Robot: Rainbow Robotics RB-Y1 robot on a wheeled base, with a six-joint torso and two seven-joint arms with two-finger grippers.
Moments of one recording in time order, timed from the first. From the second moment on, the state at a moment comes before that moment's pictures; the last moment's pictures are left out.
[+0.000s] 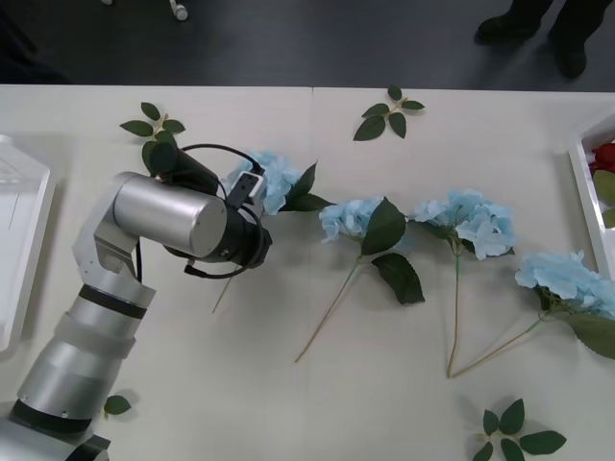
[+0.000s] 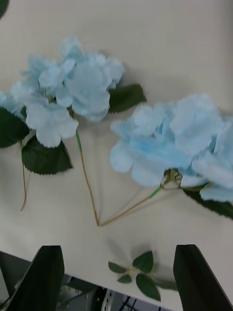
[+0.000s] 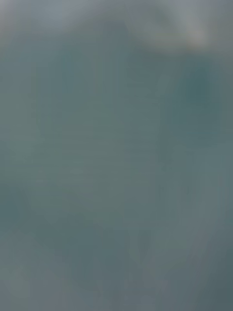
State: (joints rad) right arm 0.38 -1.16 -0.38 -1.79 -1.79 1.16 1.57; left arm -0.42 0.20 -0.22 -1.61 0.35 1.38 -1.62
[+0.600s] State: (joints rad) right arm 0.73 -0.80 -0.37 -2.24 -1.47 1.06 1.03; left arm -0.16 0.22 0.27 -2.37 0.42 1.74 -1.33
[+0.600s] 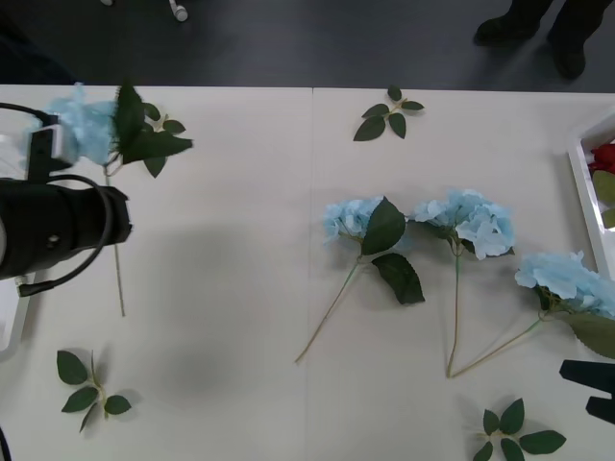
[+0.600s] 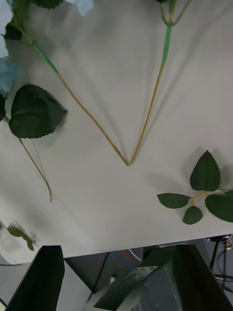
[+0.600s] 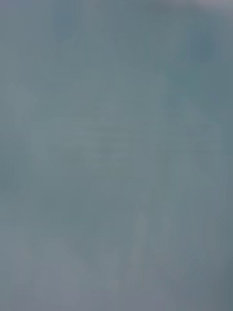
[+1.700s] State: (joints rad) right arm 0.59 -1.01 -0.24 -2.25 -1.18 1.14 0.44; left arm -0.21 0.63 0.59 -1.53 0.39 1.22 -1.14
